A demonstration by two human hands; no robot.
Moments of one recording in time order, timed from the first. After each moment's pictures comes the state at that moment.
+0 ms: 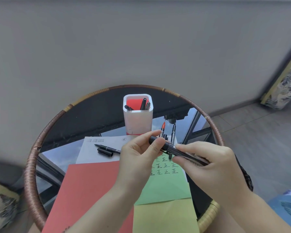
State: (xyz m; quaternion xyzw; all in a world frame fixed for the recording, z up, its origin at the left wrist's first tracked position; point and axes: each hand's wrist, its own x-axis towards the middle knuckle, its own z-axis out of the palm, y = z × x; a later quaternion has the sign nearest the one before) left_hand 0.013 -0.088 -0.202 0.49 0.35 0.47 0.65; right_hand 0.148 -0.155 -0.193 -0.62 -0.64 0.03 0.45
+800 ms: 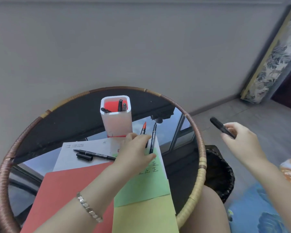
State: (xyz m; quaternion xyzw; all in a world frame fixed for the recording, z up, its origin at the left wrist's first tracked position) left_hand 0.053 -0.052 -0.234 0.85 0.44 0.12 0.28; right_hand 0.300 -0.162 -0.227 -0.86 -0.39 0.06 0.33
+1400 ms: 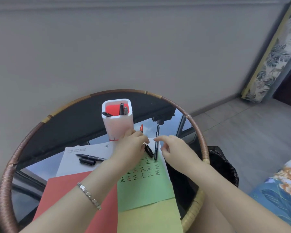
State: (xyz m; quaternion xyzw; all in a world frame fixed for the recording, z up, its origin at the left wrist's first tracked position) left_hand 0.047 -0.013 -0.251 0.91 0.36 0.12 0.13; right_hand 0.184 -0.099 -0.242 -0.75 -0.60 0.18 0.22
